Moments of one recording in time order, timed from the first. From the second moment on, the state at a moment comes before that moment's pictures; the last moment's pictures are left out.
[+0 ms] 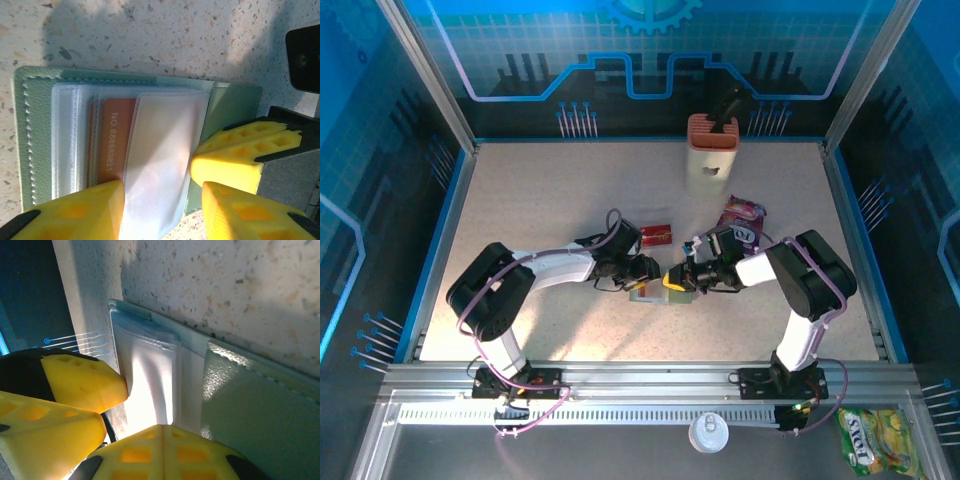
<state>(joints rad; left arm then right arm) -0.66 1.73 0.92 -0.22 0.35 -0.98 0.40 1.81 0.62 0.28 -0.89 0.81</state>
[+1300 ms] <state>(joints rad) -0.64 1.67 0.86 -0.11 0.39 -1.05 0.47 1.77 0.78 -0.12 -0.67 0.69</state>
